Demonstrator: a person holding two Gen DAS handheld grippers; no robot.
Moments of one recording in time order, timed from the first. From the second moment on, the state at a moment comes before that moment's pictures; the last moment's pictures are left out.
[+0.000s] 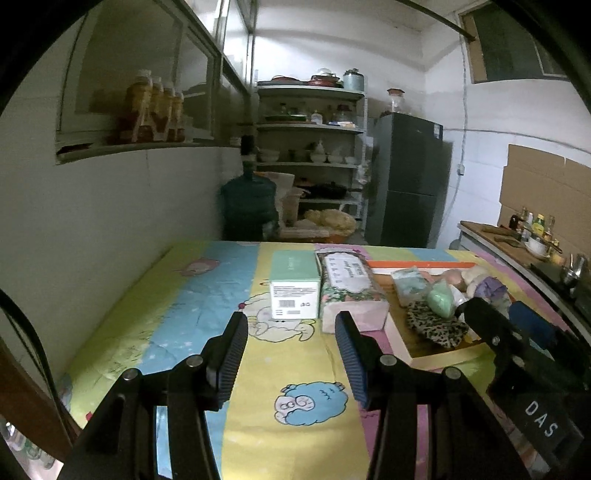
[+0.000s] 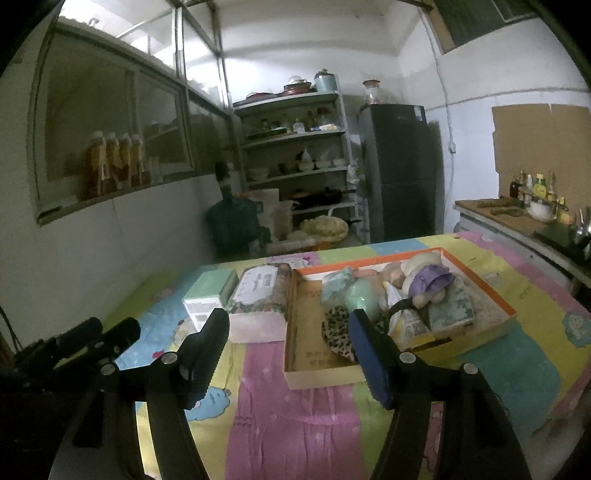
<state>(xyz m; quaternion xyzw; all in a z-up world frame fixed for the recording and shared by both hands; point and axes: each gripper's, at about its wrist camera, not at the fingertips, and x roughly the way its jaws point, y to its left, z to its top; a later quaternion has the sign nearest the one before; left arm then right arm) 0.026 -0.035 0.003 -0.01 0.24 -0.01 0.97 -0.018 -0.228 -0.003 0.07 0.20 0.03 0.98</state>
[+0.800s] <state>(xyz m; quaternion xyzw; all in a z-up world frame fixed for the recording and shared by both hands) 0.011 -0.026 0.009 -0.01 0.22 -0.01 0.97 -0.030 -0.217 0.001 0.06 0.20 0.03 0.98</state>
